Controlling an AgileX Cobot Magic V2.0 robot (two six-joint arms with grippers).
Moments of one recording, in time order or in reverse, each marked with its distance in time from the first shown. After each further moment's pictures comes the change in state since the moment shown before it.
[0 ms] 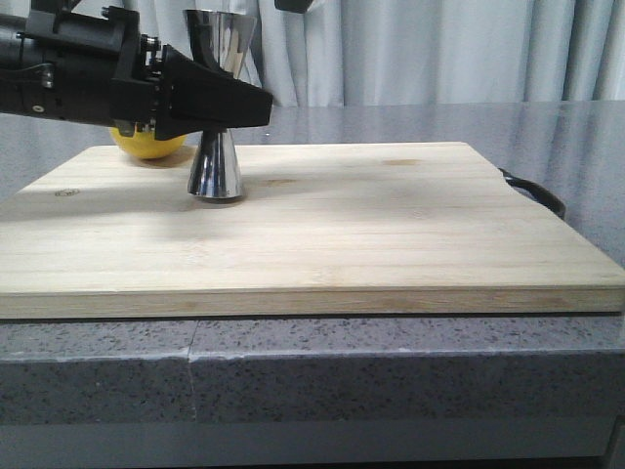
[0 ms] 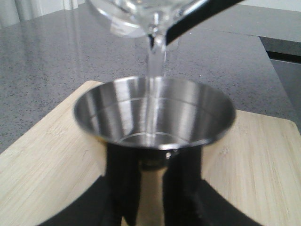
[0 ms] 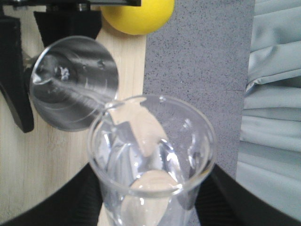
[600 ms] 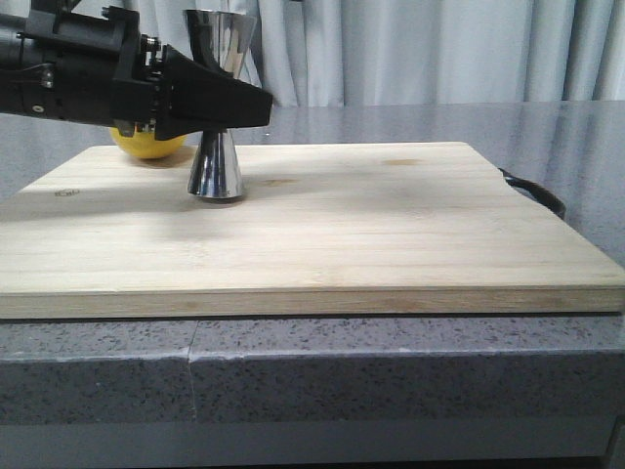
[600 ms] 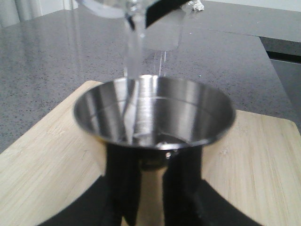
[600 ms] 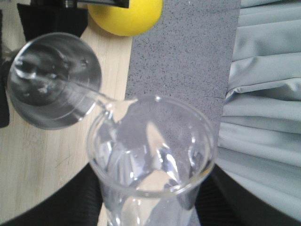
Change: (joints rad) left arm 0.000 0.000 0.000 0.000 0.000 0.000; right arm 0.000 0.000 0.000 -0.036 -0.043 -0.064
